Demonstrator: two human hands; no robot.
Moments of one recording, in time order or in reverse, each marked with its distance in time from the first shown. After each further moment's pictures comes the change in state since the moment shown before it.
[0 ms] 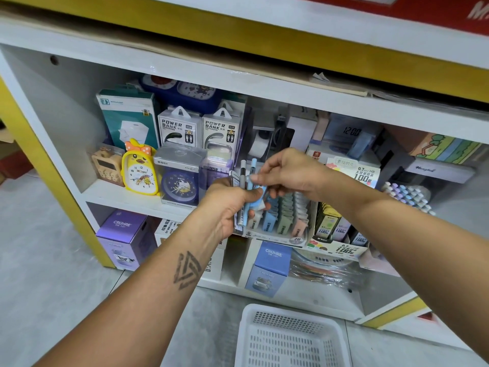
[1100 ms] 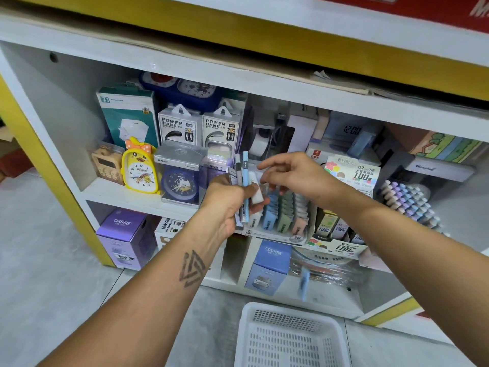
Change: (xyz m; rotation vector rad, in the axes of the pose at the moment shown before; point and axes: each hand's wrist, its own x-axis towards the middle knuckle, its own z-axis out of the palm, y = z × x) left_hand 0.006 -0.004 0.004 -0.130 0.015 0.054; right_hand -0.011 0.017 0.000 -0.018 0.107 -0.158
